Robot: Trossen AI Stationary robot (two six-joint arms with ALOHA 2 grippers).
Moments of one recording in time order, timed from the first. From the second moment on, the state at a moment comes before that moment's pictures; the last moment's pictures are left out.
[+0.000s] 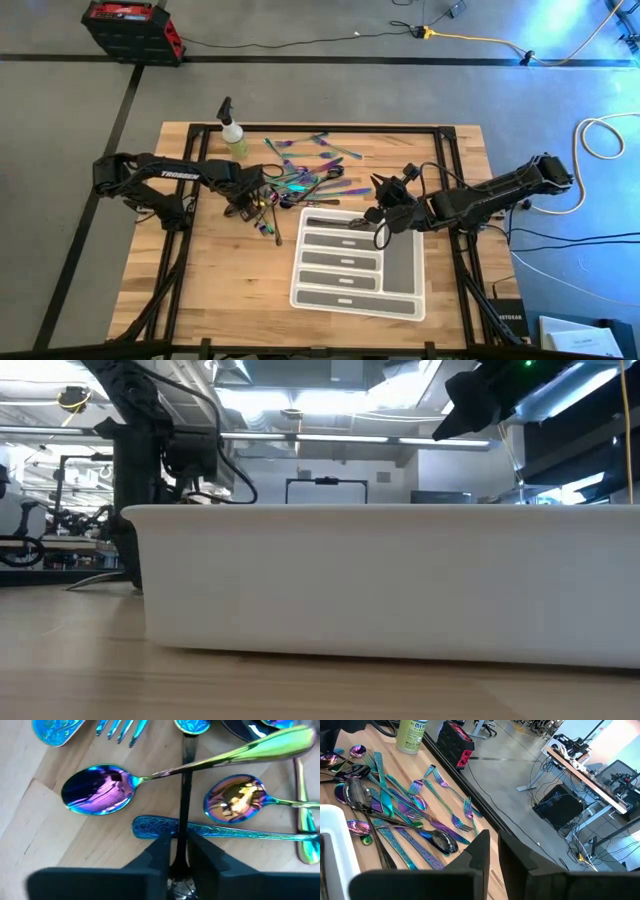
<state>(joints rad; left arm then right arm) 0.34 1.41 0.64 -0.70 -0.08 -0.28 0.29 1.21 0.82 -0.40 1.07 0.24</state>
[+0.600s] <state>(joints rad) 0.33 1.10 0.82 -0.93 -0.10 -0.33 0.28 1.21 0.82 -0.09 1.00 -0.05</state>
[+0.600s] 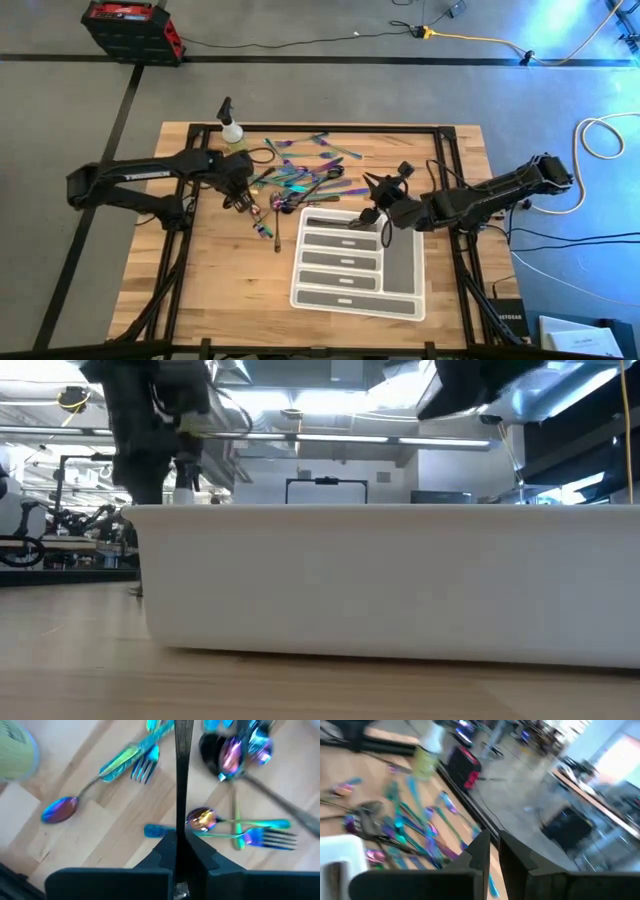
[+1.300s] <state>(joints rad) 0.17 1.13 0.75 -0.20 0.07 -0.34 0.21 1.60 0.91 0.43 0.41 -1.05</state>
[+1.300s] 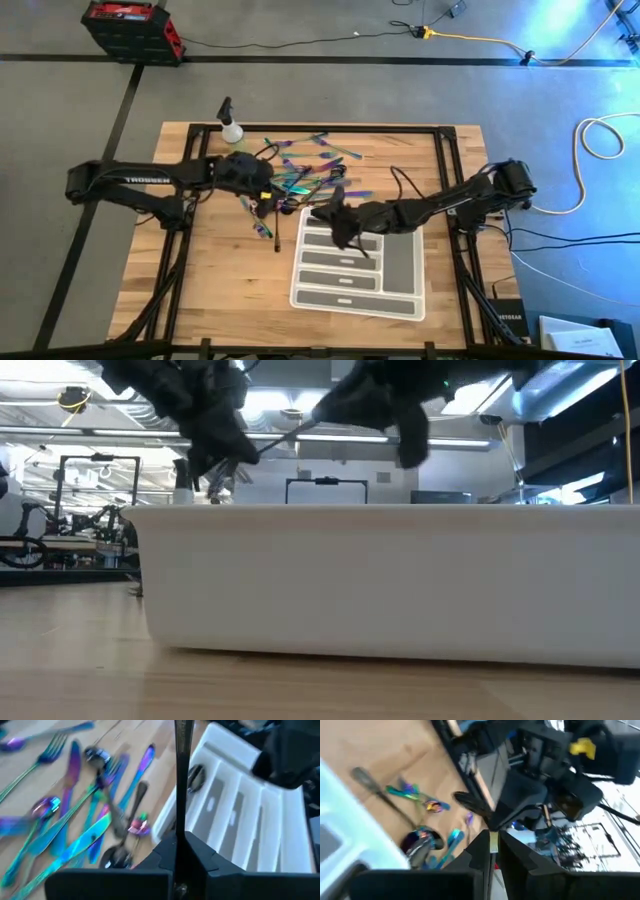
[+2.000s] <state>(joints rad) -0.05 1.24 0.73 -0.04 0.04 -0.49 0.31 1.75 1.45 -0.41 0.41 -0.79</state>
